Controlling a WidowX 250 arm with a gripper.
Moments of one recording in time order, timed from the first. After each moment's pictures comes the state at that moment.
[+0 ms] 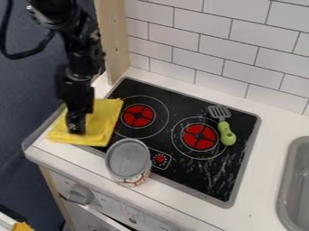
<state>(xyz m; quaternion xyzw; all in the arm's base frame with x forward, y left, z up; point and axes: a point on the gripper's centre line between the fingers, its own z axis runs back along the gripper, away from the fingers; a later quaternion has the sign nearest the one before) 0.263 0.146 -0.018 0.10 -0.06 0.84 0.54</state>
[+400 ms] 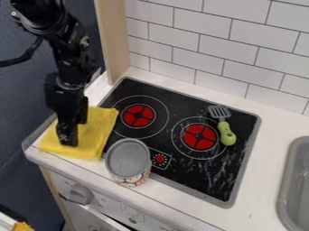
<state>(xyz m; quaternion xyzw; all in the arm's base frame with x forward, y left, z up) 0.246 0.132 -0.015 0.09 -0.04 0.83 0.55</state>
